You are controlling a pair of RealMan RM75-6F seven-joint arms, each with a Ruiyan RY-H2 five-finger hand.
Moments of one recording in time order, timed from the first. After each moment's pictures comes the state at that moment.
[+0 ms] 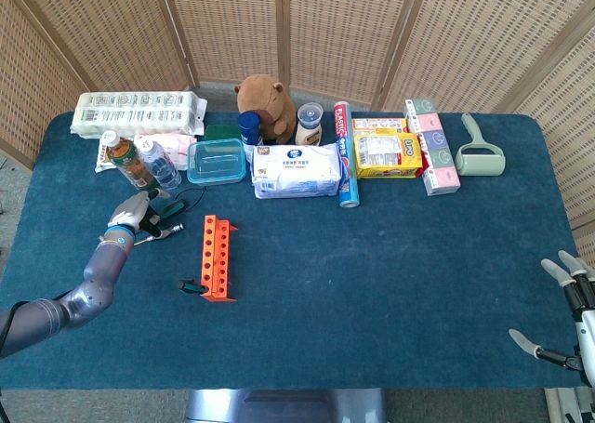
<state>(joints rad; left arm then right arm) -0.90 -1.43 -0.13 -1.22 0.28 0.61 0.16 -0.07 -0.88 0.03 -1.91 -1.60 1.63 0.15</state>
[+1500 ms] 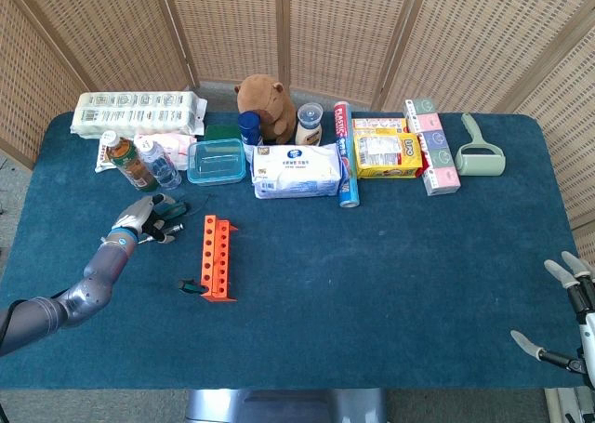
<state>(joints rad) -0.91 -1.42 -0.12 -1.23 0.27 0.53 0.11 -0.07 -0.88 0.02 -1.91 -1.62 1.65 0.17</state>
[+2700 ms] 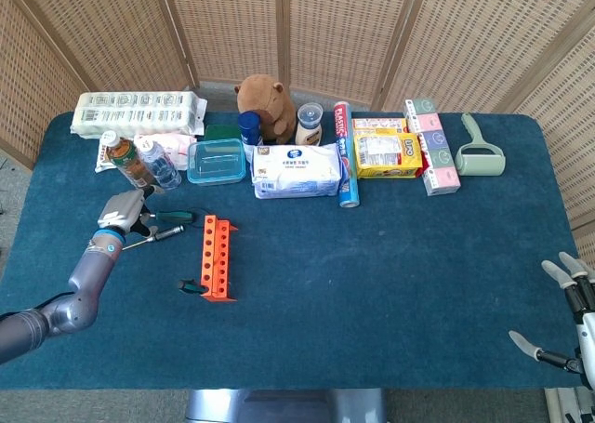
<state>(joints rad) -0.83 -1.40 -0.10 -1.25 0.62 0.70 0.11 -0.07 -0.88 0.02 -1.91 -1.61 1.64 0.16</state>
